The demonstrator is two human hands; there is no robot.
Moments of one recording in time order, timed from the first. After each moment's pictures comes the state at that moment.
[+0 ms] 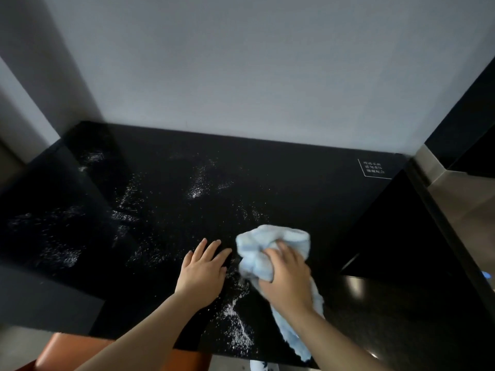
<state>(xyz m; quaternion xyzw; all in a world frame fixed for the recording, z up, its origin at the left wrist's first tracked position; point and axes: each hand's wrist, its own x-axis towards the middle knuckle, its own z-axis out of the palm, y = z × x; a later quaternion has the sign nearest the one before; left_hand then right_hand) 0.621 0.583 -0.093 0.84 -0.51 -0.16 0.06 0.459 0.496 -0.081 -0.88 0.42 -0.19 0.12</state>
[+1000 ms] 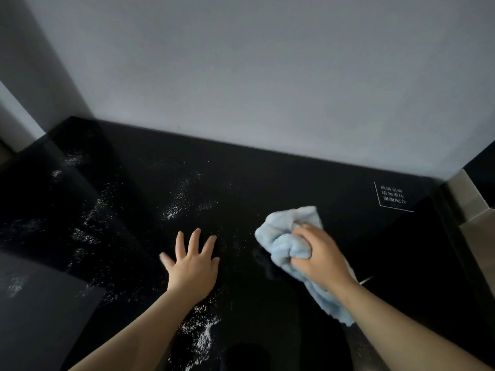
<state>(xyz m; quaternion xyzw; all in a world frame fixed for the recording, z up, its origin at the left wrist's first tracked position) 0.631 0.475 -0.092 0.92 -0.37 -0.15 0.03 0.446 0.281 -0.068 -0.90 0.41 -0.10 -0.11</state>
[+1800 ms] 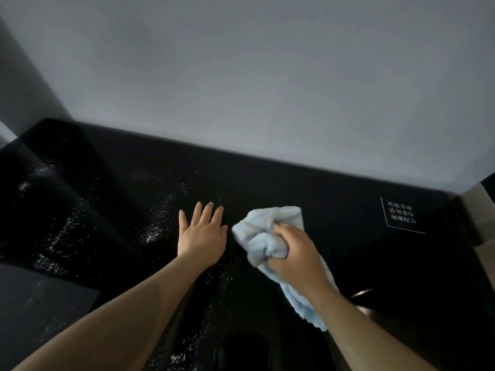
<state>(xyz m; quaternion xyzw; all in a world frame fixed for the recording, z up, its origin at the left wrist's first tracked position) 0.681 0.366 -0.080 0.90 -0.41 -0.12 0.03 0.502 0.268 -0.071 -0.91 0.26 -0.16 0.26</state>
